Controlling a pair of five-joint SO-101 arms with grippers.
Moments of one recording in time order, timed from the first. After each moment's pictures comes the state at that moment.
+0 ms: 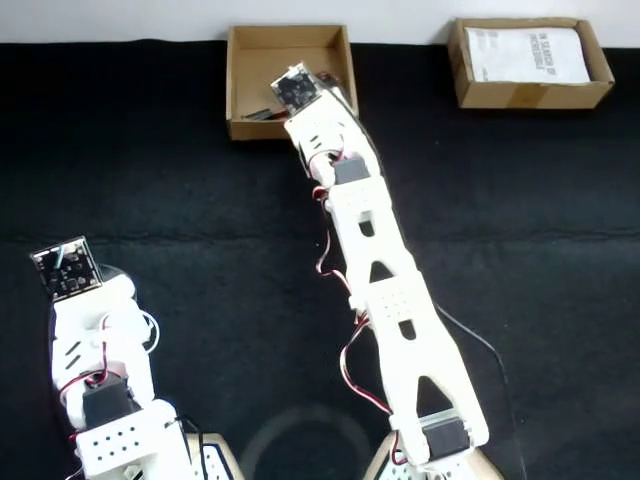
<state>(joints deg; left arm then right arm) -27.6 -94.0 96.2 32.8 3.5 -23.0 89.2 -93.8 29.2 25.5</state>
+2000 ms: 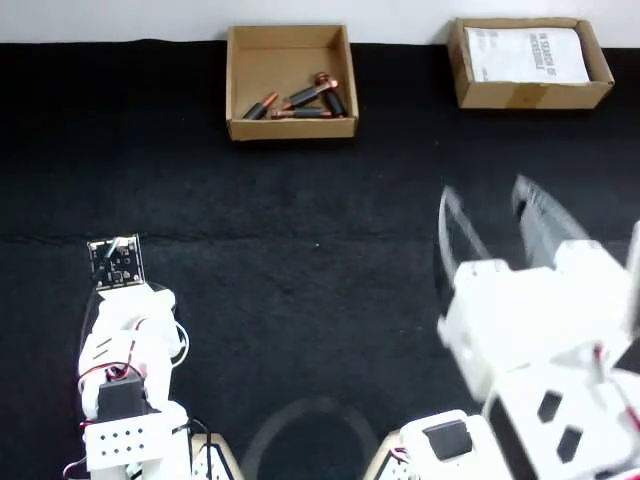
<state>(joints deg) -16.2 -94.2 96.2 45.1 3.5 -21.1 -50.2 -24.4 100.4 -6.3</state>
